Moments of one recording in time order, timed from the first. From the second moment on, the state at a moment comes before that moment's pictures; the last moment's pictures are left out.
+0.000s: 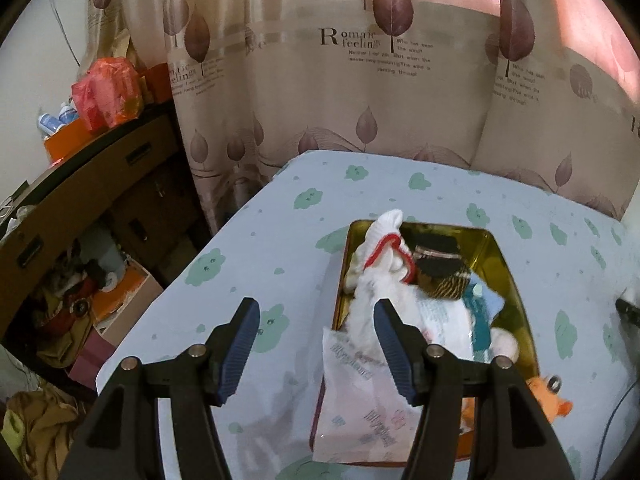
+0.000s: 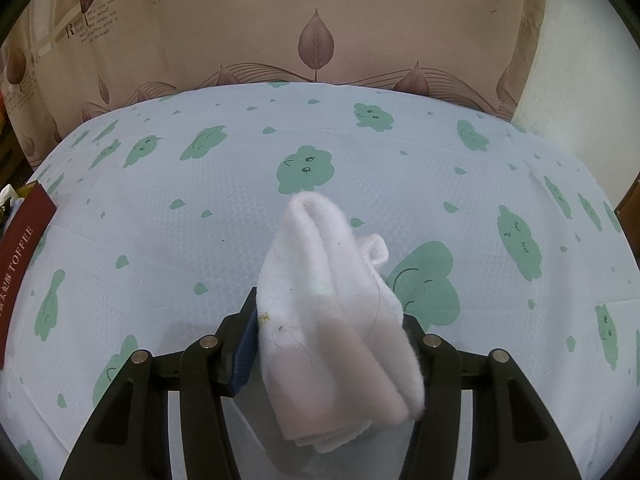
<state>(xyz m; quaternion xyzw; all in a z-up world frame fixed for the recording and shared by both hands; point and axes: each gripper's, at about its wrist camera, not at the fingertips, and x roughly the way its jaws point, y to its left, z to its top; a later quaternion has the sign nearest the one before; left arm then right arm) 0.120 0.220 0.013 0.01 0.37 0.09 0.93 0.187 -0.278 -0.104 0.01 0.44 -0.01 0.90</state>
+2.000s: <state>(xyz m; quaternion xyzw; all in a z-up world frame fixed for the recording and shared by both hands) 0.106 0.281 0.000 -0.07 0.35 0.16 0.92 0.188 0.076 -0.008 -0.12 0.43 0.29 0.85</state>
